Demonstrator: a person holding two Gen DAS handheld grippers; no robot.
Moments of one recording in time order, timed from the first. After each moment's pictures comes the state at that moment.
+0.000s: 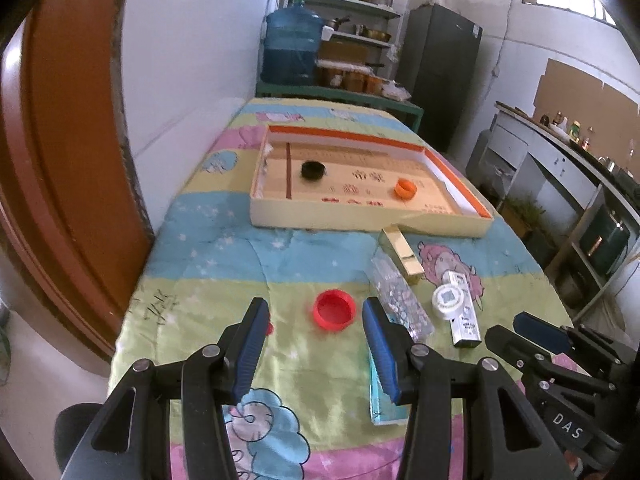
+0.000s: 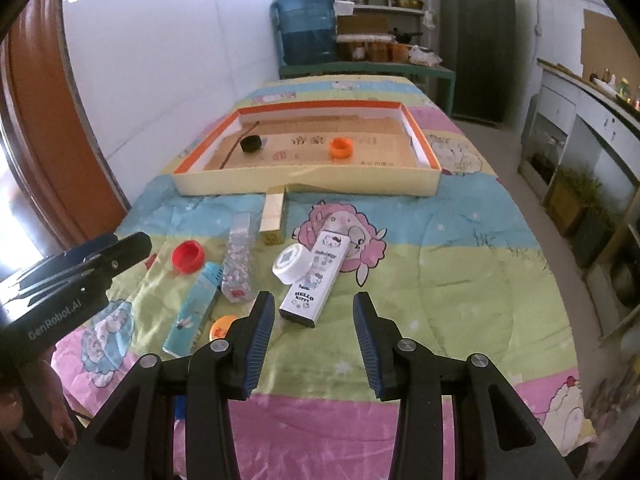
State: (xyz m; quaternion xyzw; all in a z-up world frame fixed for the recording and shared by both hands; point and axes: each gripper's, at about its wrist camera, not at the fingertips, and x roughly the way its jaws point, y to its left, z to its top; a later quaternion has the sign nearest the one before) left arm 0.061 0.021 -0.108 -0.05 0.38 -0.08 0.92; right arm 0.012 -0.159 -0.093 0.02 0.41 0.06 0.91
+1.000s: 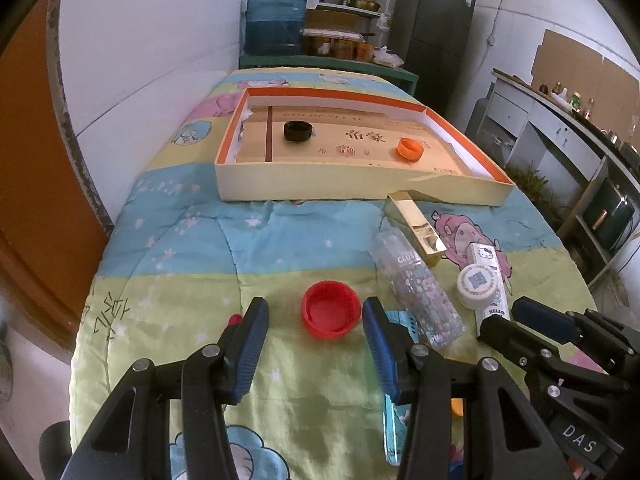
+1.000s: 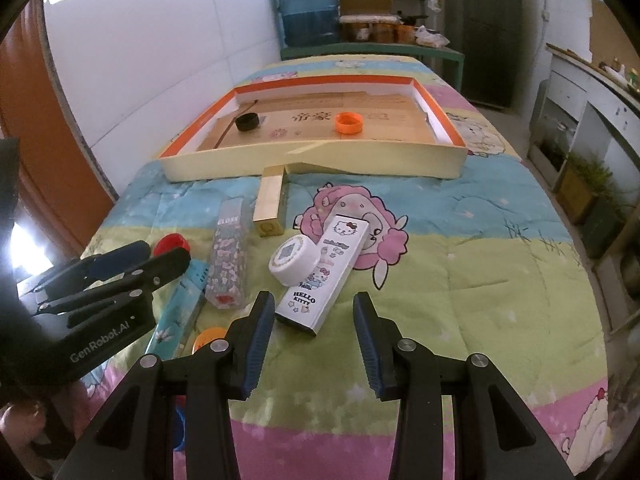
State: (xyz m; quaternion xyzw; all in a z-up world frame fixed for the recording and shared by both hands) left arm 0.096 0.005 -0.144 -0.02 0.42 -0.10 0.90; right arm 0.038 -0.153 -0.117 0.03 0.43 0.07 0.90
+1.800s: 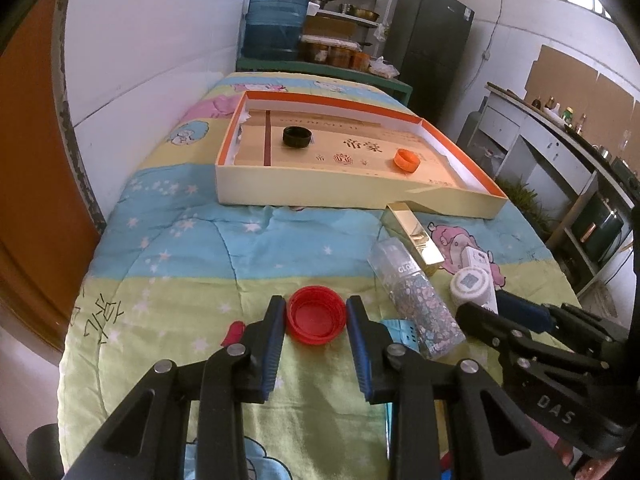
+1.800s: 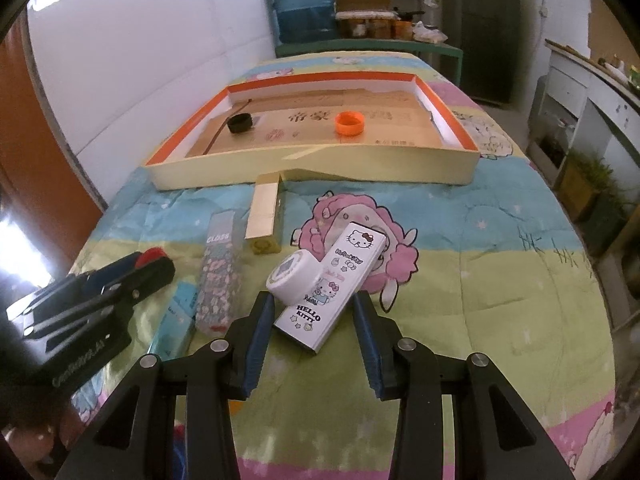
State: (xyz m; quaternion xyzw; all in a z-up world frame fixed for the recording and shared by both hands) left arm 0.094 0.015 -0.144 -0.05 0.41 -0.11 0.91; right arm 0.061 -0.149 -0.124 0.02 0.44 0.06 0.90
